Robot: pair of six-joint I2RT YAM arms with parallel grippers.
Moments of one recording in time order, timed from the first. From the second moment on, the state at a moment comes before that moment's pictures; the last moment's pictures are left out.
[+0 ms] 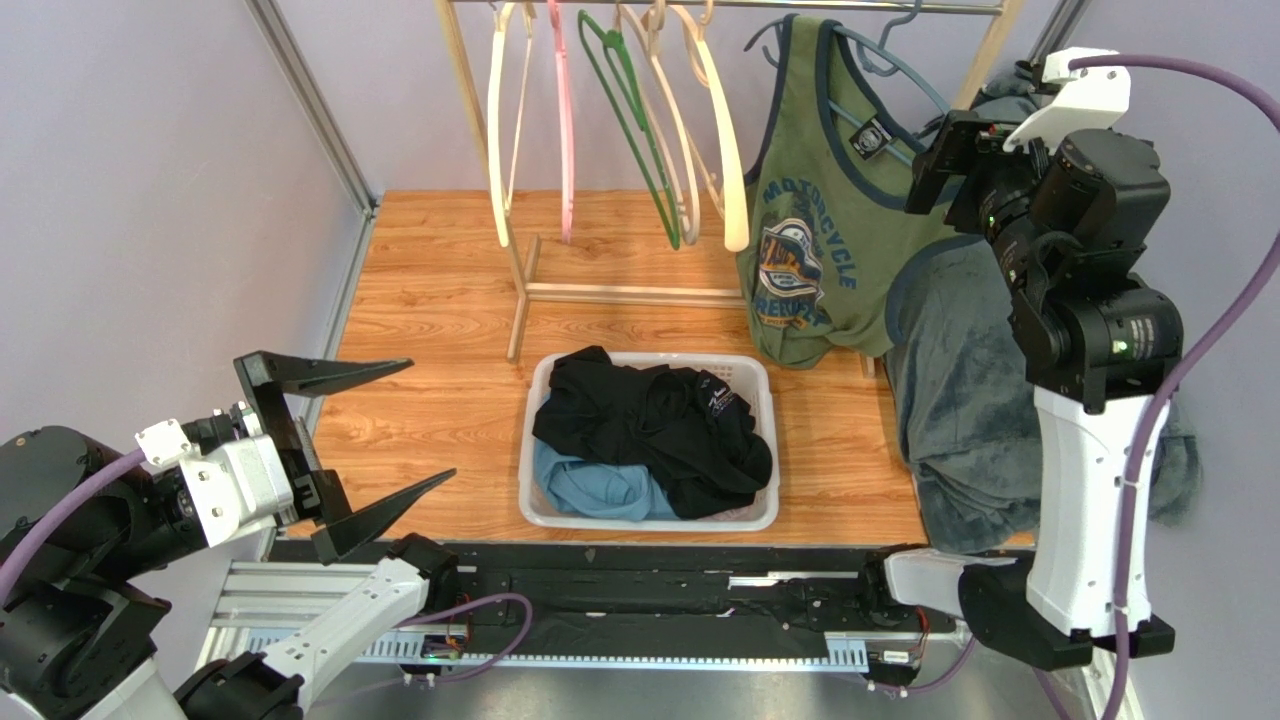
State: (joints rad) left arm -0.45 0.75 1.92 -1.14 0.68 0.39; right arm 0.18 1.25 2.07 -0.92 0.22 0.08
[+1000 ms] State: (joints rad) left arm -0.45 0.80 1.92 -1.14 0.70 0.39; right arm -0.05 1.40 1.88 -0.58 -0.13 0.09
